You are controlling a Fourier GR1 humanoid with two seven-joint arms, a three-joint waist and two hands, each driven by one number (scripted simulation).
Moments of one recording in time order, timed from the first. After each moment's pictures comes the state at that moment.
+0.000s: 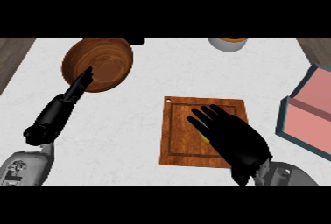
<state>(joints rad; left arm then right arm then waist) -0.20 0.33 -0.07 -1.52 -0.05 -0.14 -0.10 -0.33 -0.38 0.56 -1.87 0.90 0.67 0.30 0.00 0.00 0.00</state>
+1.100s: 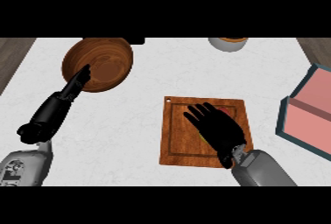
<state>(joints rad) -0.21 0.27 0.02 -1.54 -0.11 -0.22 -0.07 -0.33 -0.23 0.52 -1.56 1.16 0.56 0.12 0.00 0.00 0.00</state>
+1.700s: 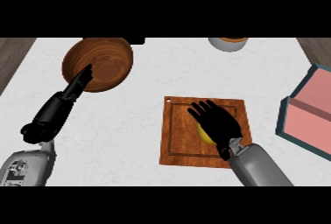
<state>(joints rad) -0.22 0.24 0.03 -1.56 -0.14 -0.24 -0.06 -0.35 -0.18 0.45 -1.38 1.28 0.46 0.05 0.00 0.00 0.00</state>
